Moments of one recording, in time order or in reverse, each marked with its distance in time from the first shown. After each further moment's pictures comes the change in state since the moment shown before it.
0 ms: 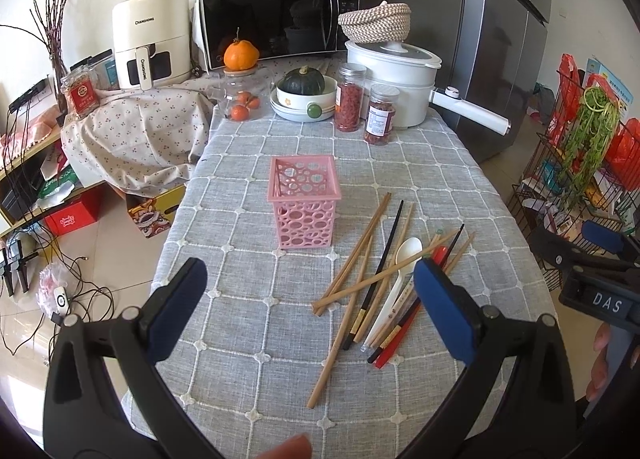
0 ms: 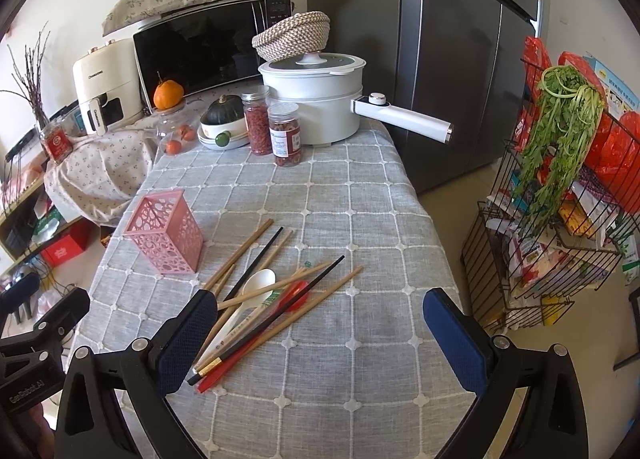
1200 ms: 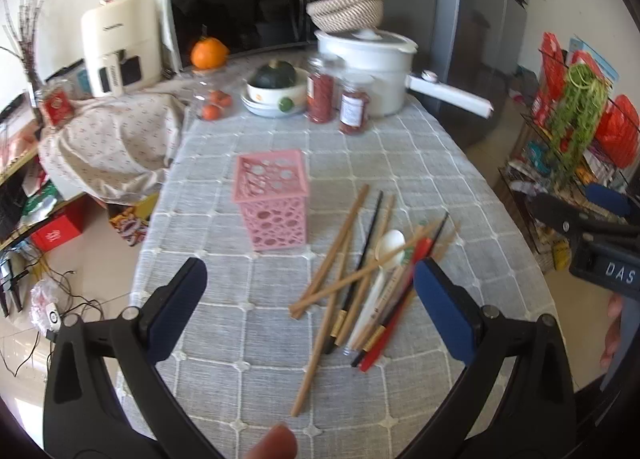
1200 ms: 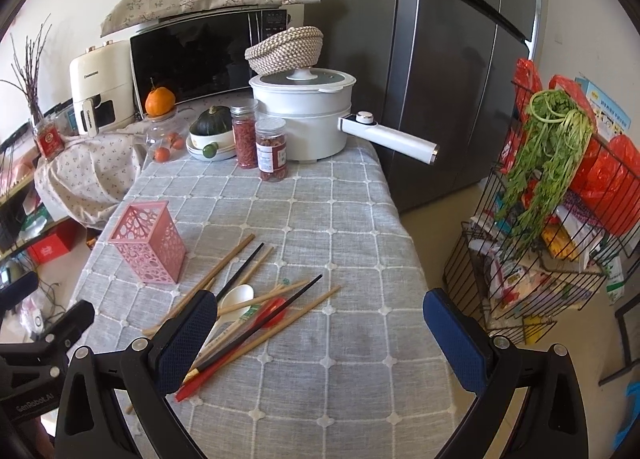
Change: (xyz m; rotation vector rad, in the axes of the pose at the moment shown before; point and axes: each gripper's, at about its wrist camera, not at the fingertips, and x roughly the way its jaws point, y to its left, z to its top) left arm 0.020 -0.023 0.005 0.075 0.047 -0.068; right arm -0.003 -0.011 0.010 -0.043 -0.053 -0.054
